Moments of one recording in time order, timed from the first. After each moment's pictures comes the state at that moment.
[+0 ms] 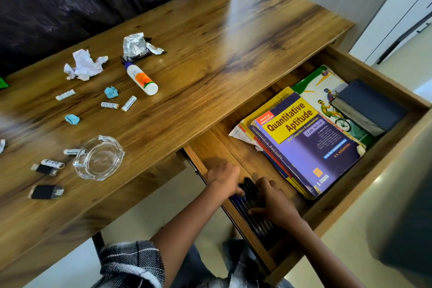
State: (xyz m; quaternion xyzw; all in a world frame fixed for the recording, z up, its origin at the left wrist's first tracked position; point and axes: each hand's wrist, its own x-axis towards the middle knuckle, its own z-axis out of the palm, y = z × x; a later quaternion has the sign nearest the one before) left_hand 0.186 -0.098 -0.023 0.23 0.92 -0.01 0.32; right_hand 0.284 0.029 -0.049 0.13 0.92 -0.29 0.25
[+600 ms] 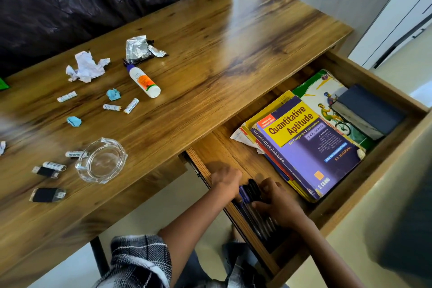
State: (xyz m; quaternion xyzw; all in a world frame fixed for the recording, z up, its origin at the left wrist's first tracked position) left_hand 0.187 -0.097 -0.024 0.24 0.91 -0.05 0.34; right_hand 0.280 0.038 -0.045 0.15 0.90 -0.32 0.25
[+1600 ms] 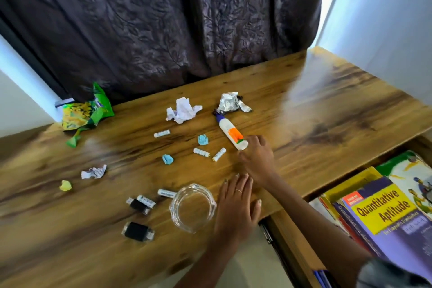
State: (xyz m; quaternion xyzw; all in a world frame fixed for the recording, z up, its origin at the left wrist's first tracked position) left_hand 0.115 -0.266 -0.001 0.17 0.97 0.16 -0.09; right_hand 0.018 -0.165 0.052 0.01 0.94 -0.33 -0.06
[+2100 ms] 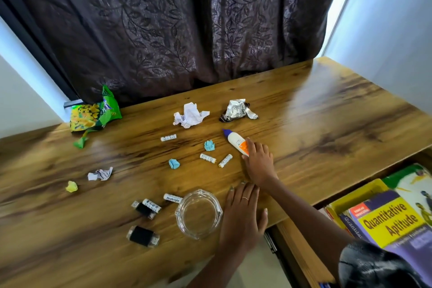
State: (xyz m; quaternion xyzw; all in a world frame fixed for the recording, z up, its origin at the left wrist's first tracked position) left_hand 0.117 -0.265 0.000 0.16 0.97 0.16 -0.09; right_hand -0.007 -0.174 0.033 -0.01 0.98 -0.17 0.00
